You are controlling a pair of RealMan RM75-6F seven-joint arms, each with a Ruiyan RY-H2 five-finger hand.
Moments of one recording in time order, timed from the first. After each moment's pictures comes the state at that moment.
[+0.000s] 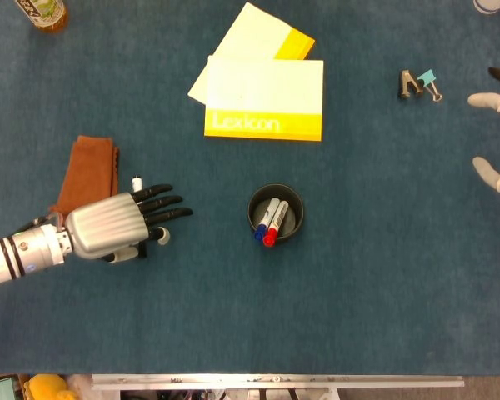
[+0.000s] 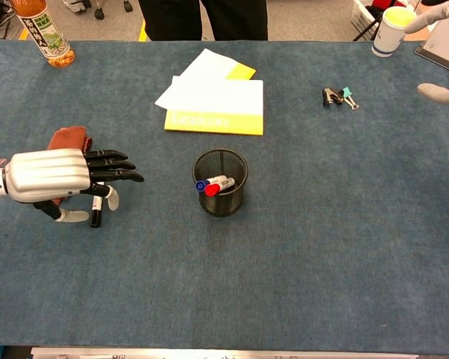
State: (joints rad) left arm -0.67 -1.49 0.27 -0.80 2.18 1.35 -0.48; right arm 0.36 -1.03 0.12 -1.94 -1.34 1.24 -0.07
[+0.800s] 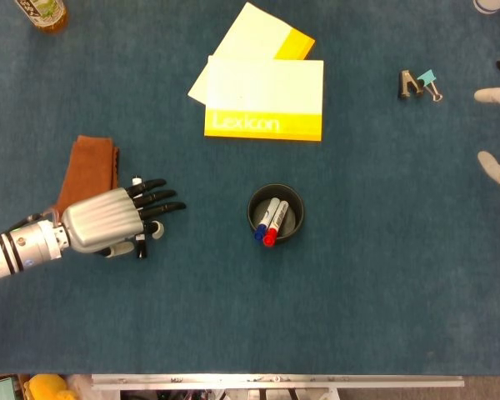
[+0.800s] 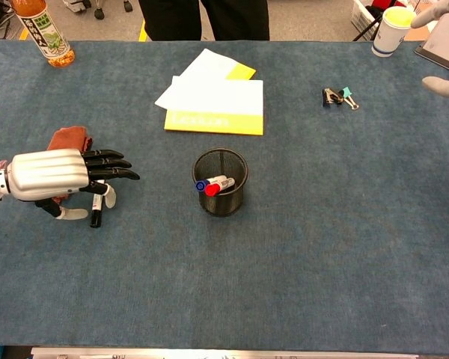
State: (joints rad) left arm -0.64 -1.61 0.35 -0.57 2.09 1.43 -0.57; right arm 0.36 -1.02 0.14 -1.96 -1.31 1.24 -0.09
